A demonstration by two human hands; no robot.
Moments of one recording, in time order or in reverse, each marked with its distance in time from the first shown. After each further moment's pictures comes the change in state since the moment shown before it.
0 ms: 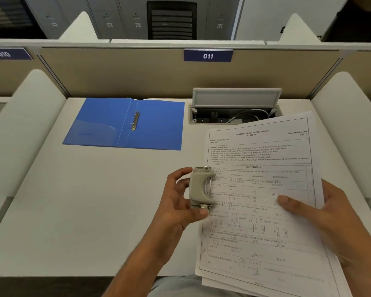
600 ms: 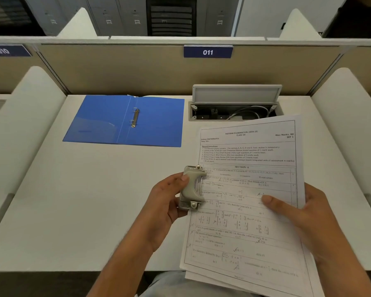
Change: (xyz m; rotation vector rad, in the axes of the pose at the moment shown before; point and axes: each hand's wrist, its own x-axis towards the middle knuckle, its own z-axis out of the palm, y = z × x) left_hand 0.007 0.013 -0.013 0.024 0.163 -0.173; right_hand -0.006 0.019 0.025 0.034 0.029 0.005
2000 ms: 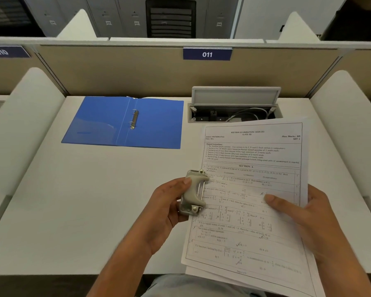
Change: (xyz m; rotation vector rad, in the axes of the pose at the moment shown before) left_hand -0.001 0.004 0.005 -0.090 -0.071 -0.052; right_hand 0.008 0.004 -0.004 0.057 0.026 0.001
